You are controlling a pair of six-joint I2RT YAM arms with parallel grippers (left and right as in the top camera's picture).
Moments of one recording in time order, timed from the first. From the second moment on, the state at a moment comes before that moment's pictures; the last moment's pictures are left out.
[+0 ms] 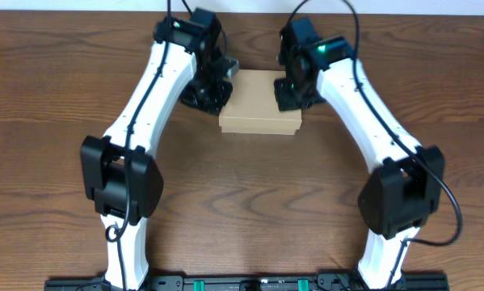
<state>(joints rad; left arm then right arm) -0.35 2.13 2.09 -1.49 0.25 0.12 0.36 2.00 1.86 -1.19 -0.03 0.21</state>
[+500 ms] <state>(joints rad) -0.01 1.81 2.27 -1.57 0.11 0.12 0.16 1.70 2.12 -1.23 0.09 0.20</state>
